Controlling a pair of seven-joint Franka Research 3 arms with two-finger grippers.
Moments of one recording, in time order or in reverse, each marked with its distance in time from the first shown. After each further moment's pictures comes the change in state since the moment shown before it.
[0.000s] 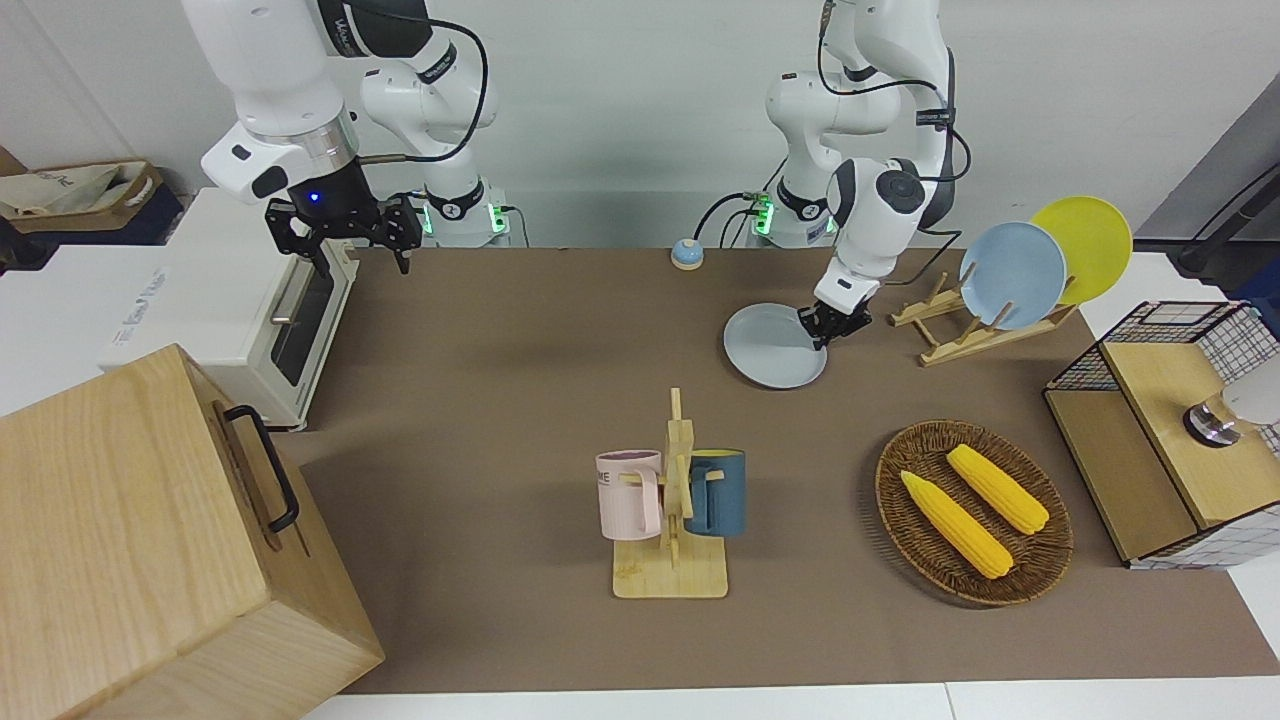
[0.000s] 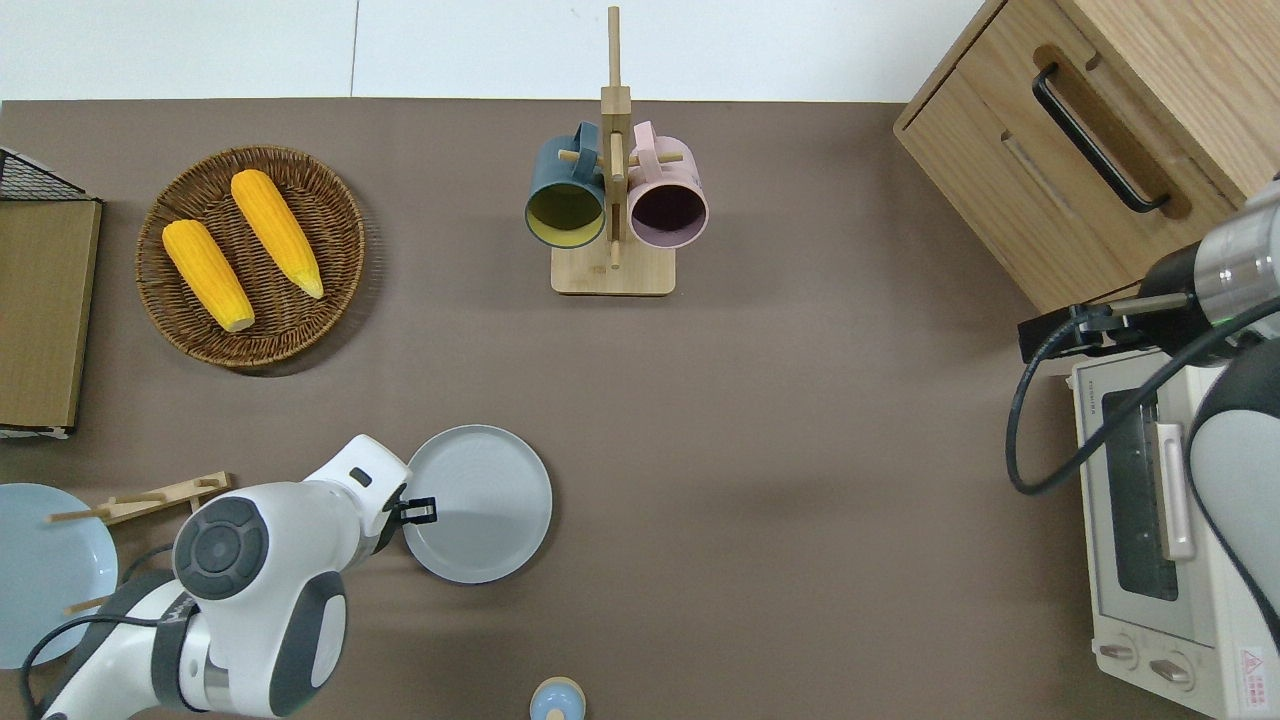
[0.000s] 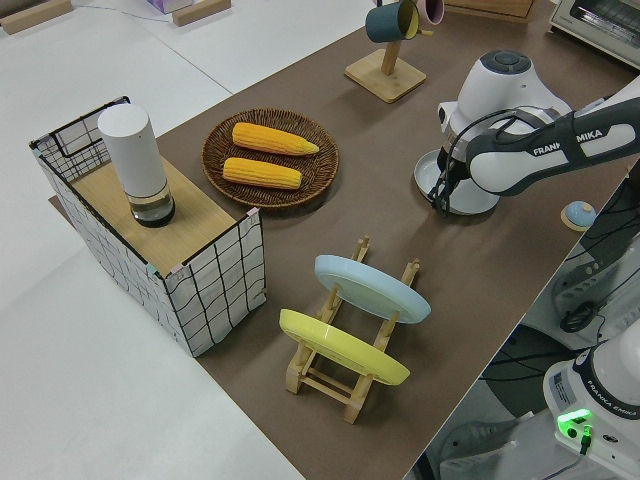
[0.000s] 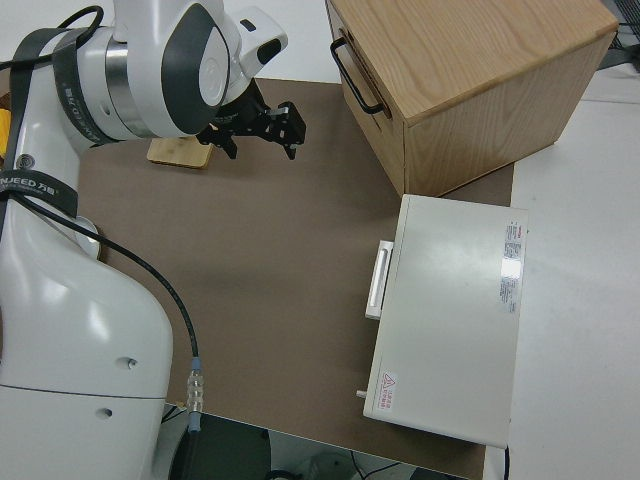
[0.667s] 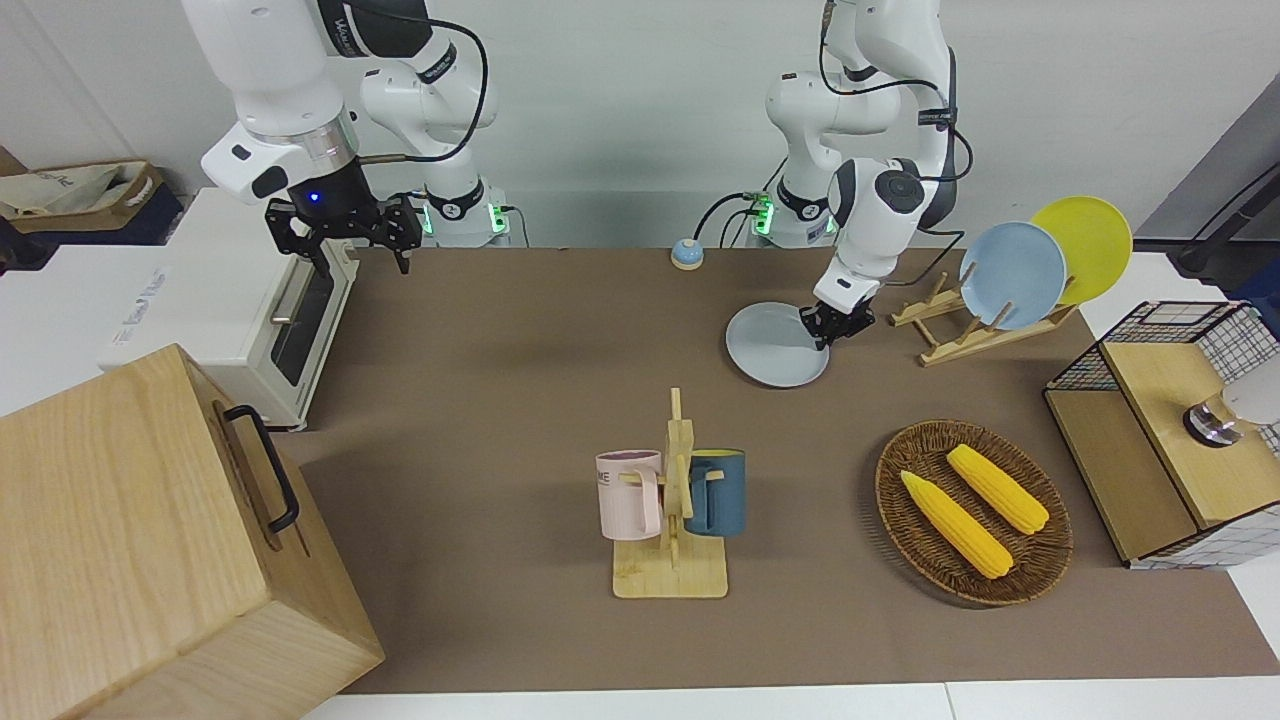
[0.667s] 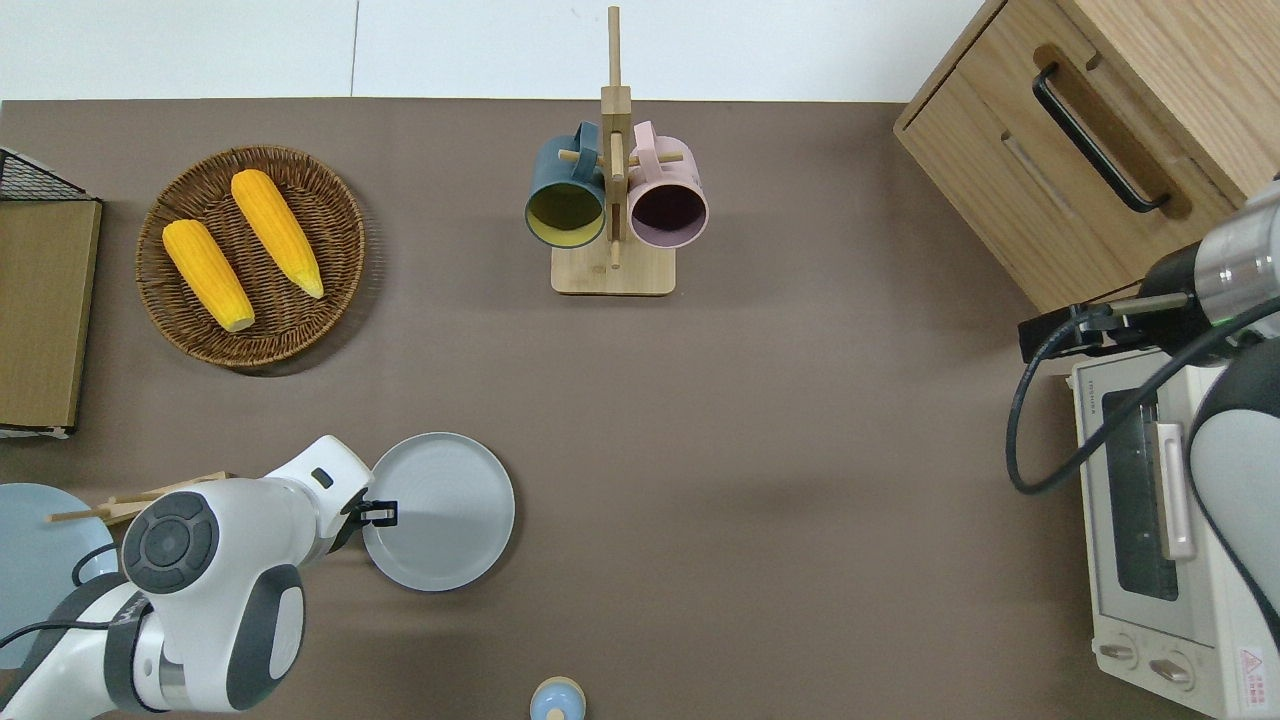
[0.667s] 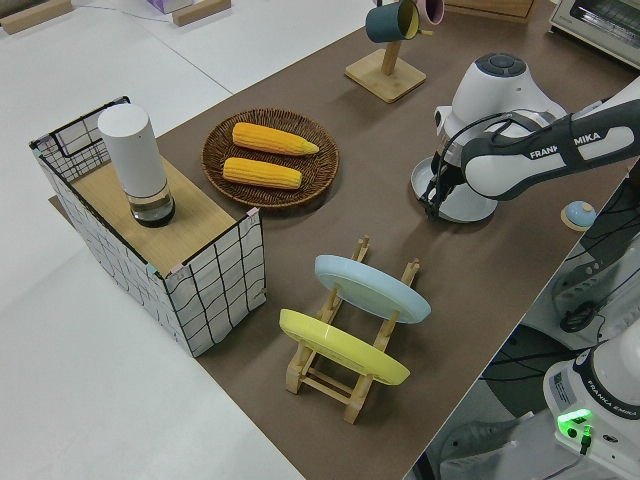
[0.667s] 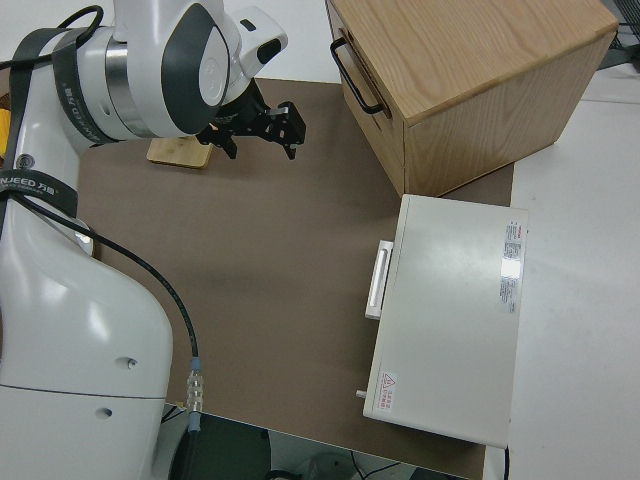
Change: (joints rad) left arm 0.091 -0.010 0.019 -0.009 0.043 -0.017 0.168; right arm 0.000 0.000 0.000 0.000 0.000 0.000 0.000
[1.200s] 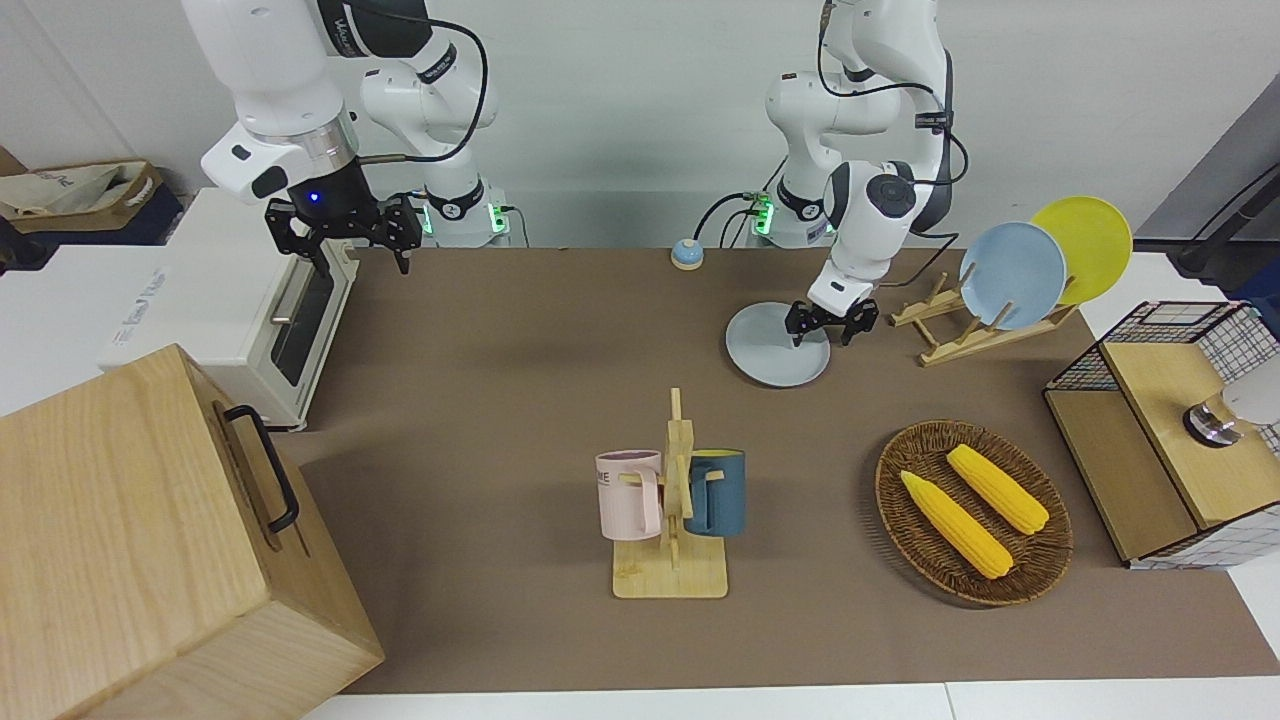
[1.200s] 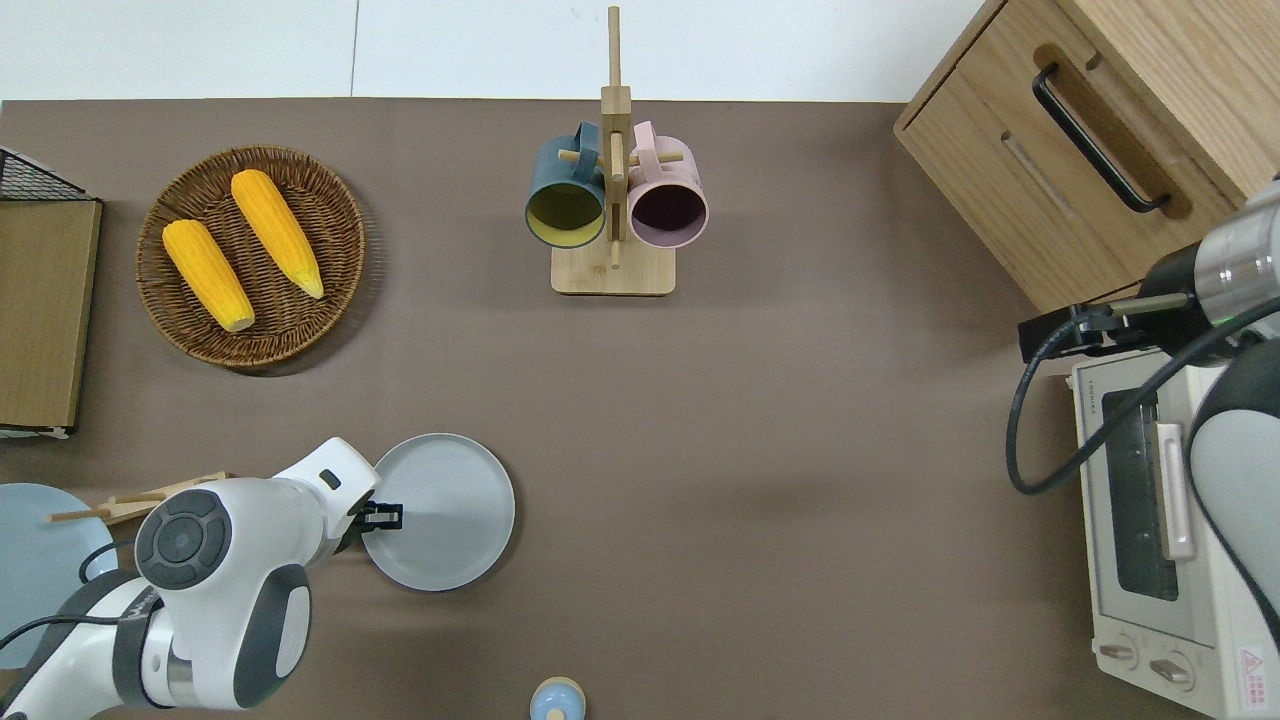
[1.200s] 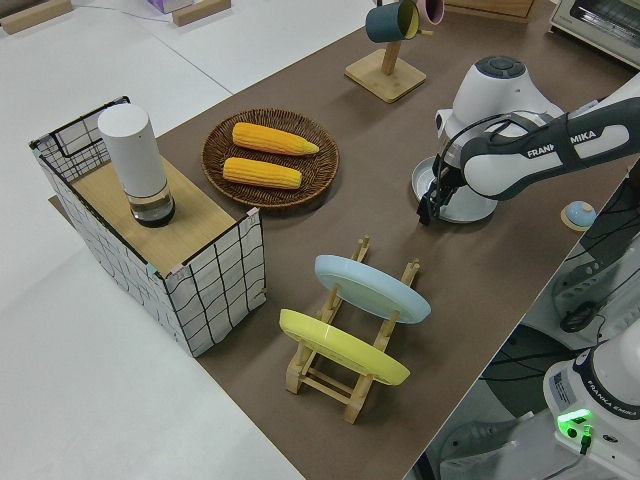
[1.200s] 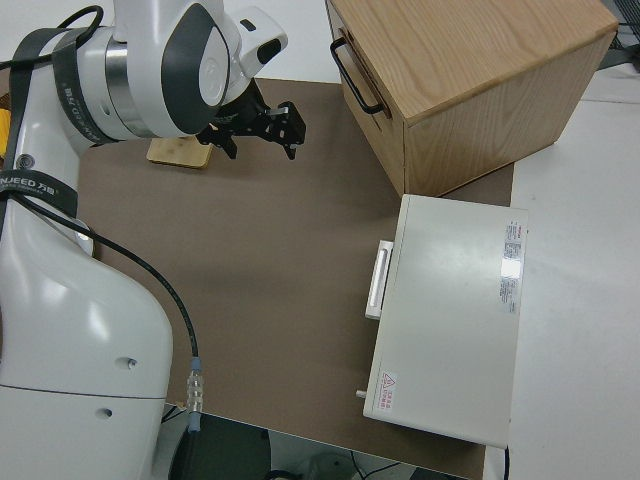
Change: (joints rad) left arm 0.000 0.014 -0.006 0.000 0.018 -0.002 -0.006; right arm 0.000 0.000 0.000 0.000 0.000 0.000 0.000
